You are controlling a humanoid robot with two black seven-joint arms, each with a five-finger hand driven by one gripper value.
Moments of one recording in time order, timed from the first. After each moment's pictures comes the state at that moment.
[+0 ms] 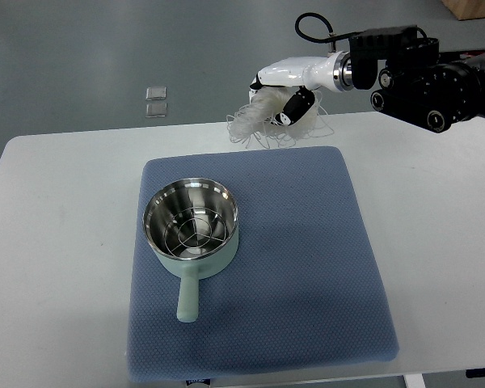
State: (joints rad) left arm -0.10 0.00 -0.04 -0.12 0.01 0.01 0.15; right arm 1.60 -0.22 -0.48 0.75 -0.93 0.08 0.43
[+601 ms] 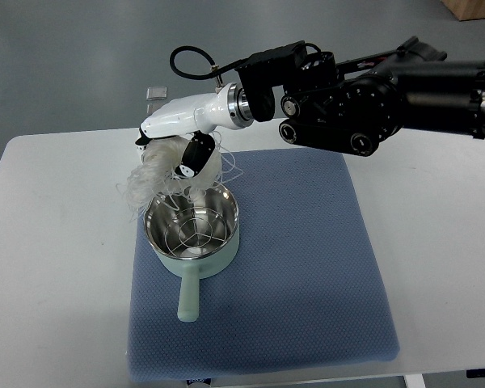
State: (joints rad) left arm -0.10 0.00 -0.04 -0.12 0.01 0.01 0.15; right arm 1.66 -0.01 -0.46 0.91 -0.91 0.07 0.43
